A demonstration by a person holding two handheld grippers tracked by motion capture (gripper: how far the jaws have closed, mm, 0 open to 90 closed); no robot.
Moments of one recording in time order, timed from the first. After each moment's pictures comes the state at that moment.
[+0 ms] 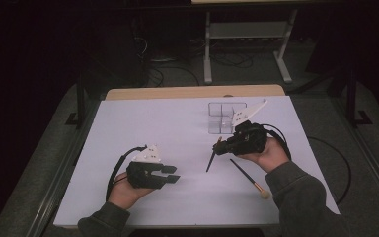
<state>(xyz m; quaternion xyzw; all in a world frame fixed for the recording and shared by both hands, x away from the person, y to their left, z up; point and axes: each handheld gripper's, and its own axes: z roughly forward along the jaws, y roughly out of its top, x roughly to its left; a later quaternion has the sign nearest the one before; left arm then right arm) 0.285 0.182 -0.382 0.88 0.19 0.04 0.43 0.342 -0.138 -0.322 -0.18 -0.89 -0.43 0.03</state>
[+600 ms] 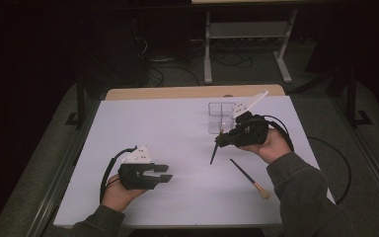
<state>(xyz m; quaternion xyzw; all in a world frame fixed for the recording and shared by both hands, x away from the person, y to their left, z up) 0.281 0.202 -0.384 0.87 0.22 0.06 0.44 0.357 -0.141 -0.307 -0.18 -0.90 -0.41 0.00</state>
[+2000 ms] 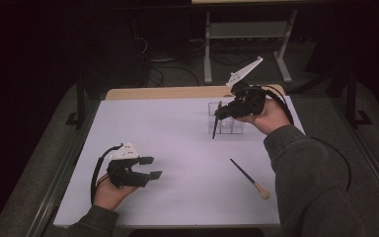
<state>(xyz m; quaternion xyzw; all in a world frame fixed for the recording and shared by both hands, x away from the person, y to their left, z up) 0.288 0.230 -0.387 0.85 0.27 0.08 0.44 0.404 -0.133 -0.257 -0.20 -0.91 -0.37 -0.04</state>
